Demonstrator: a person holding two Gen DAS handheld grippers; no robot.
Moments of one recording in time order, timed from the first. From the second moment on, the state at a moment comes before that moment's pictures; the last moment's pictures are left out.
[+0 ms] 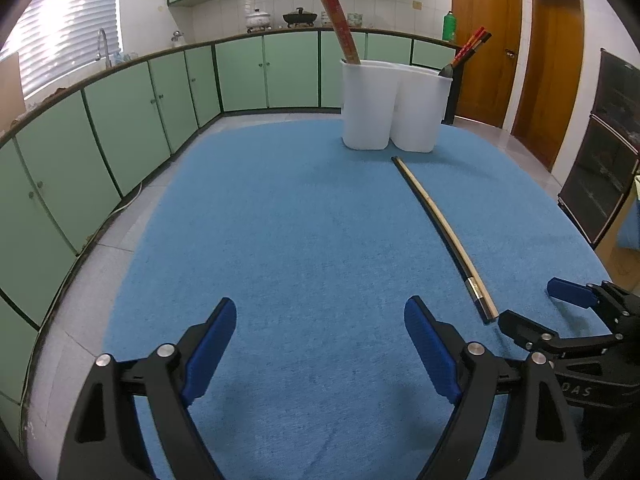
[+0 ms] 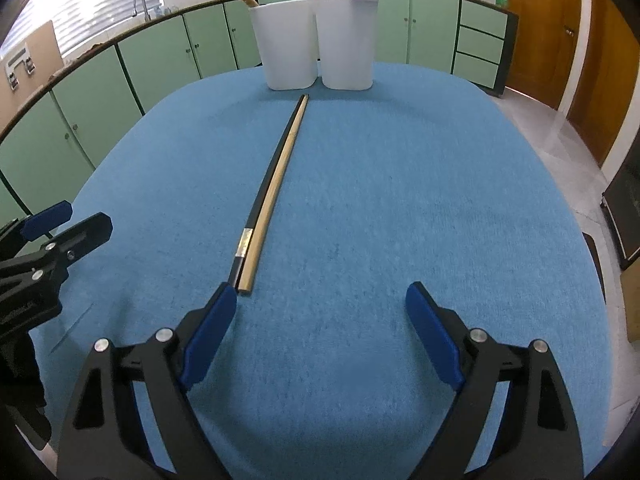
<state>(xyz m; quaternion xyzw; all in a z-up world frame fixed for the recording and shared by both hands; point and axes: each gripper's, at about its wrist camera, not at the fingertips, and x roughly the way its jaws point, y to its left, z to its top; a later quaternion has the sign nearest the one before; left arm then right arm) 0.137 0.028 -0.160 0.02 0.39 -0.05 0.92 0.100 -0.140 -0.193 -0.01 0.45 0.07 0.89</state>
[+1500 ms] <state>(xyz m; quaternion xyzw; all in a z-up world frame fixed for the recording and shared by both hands) 0.136 -0.003 -0.171 0.01 0.41 -0.07 0.91 0.092 -0.164 -0.190 0.03 0.43 0.07 0.90</state>
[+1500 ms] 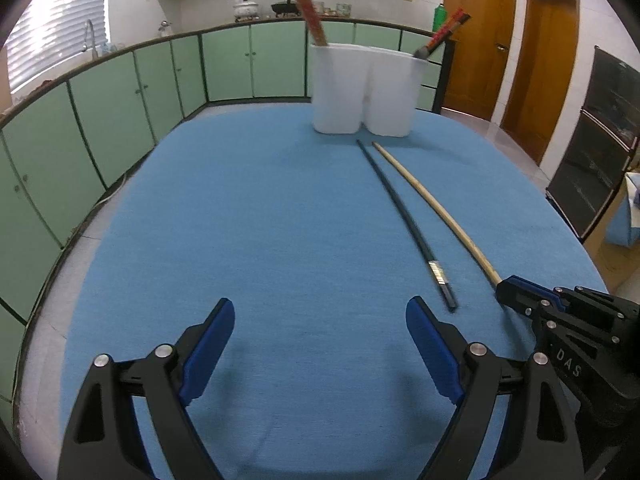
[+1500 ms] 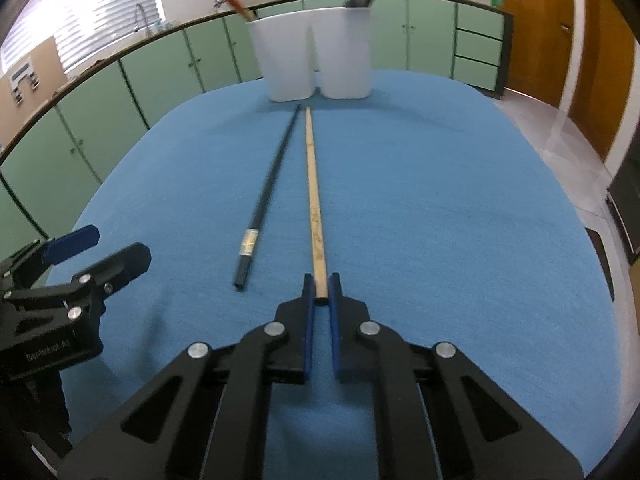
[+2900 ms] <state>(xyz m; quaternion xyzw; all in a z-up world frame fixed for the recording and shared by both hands) 0.148 -0.074 -0.186 0.01 0.43 -0.09 0.90 0.089 -0.213 -0.186 0.04 0.43 0.06 0.90</state>
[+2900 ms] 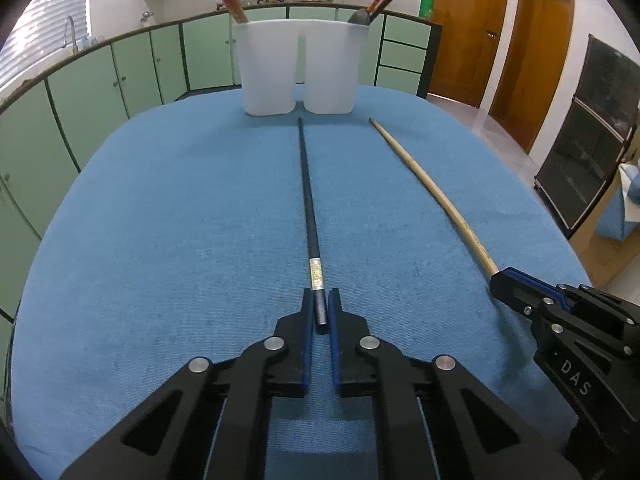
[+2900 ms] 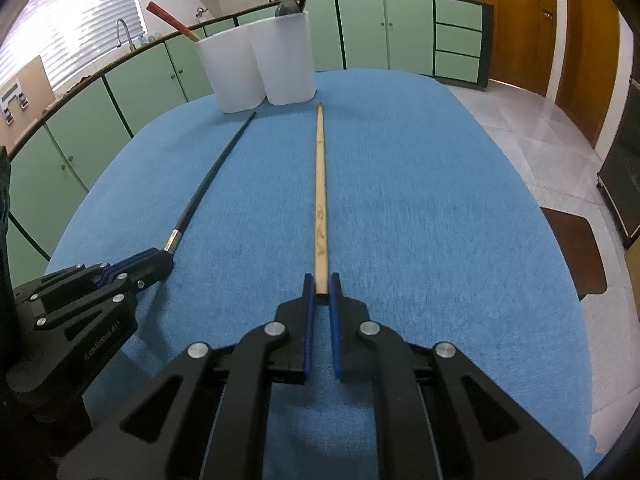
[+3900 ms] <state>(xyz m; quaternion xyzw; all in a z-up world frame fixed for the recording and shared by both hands) 0.125 -0.042 -0.024 0.00 0.26 -0.14 0.95 0.097 -0.238 -0.028 0.05 0.29 0.11 0.95</state>
